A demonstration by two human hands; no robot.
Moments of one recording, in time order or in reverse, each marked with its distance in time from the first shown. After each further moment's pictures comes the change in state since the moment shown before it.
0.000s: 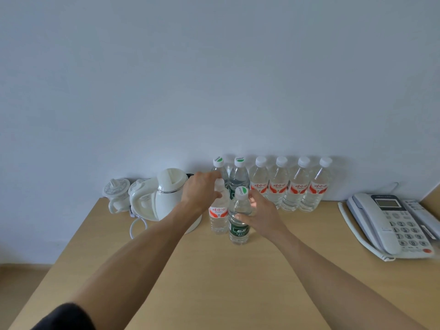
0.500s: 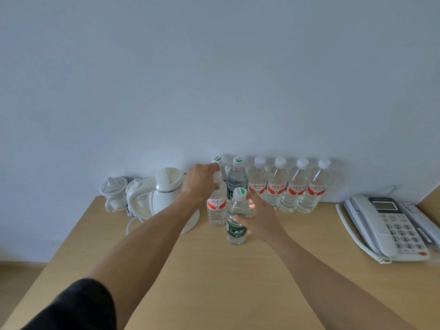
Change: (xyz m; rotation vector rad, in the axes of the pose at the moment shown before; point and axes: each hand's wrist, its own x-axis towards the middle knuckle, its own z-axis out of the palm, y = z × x) left_hand 0.026 -0.002 0.003 -0.006 0.011 -0.039; right_hand -0.005 -0.007 0.000 -0.017 0.019 0.016
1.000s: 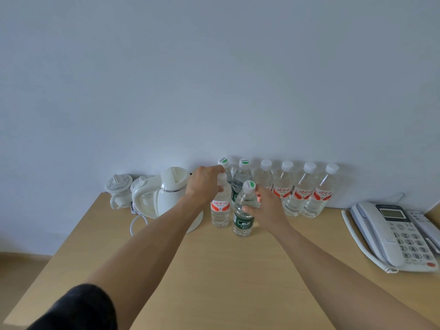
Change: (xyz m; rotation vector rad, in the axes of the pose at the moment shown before) left_hand -0.003 -0.005 0.001 -0.021 -0.016 -0.022; right_hand 0.029 -0.001 -0.006 -0.082 0.083 -0.024
